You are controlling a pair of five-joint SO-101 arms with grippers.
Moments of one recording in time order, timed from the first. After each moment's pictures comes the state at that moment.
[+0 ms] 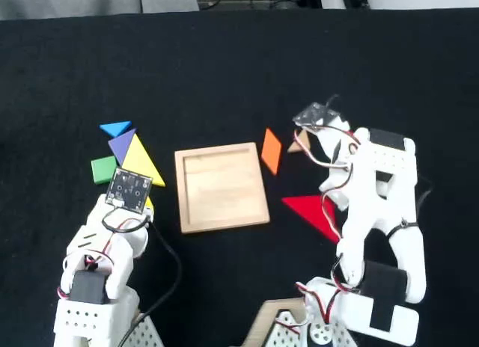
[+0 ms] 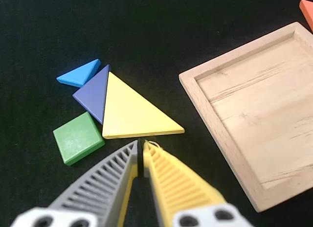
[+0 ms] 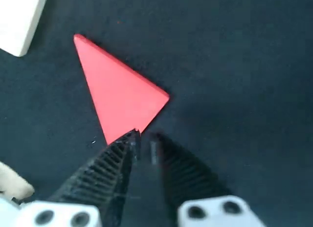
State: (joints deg) left arm 1.1 -101.9 96.4 51.4 -14.8; right arm 15.5 -10.1 33.9 72.7 55.7
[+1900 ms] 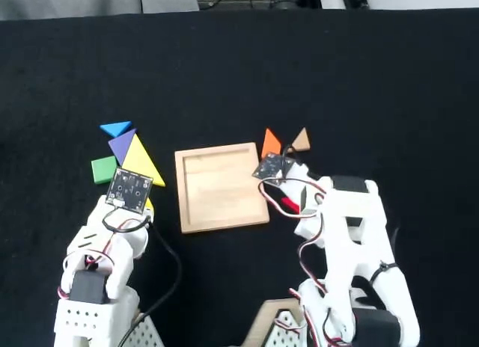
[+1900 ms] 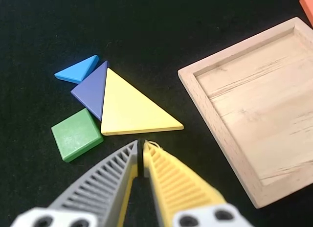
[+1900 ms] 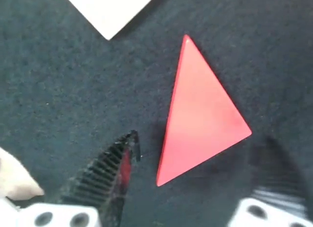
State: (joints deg) left arm 1.1 -101.9 96.4 52.3 -14.8; right arm 5.5 -27.6 60.1 62.2 62.5
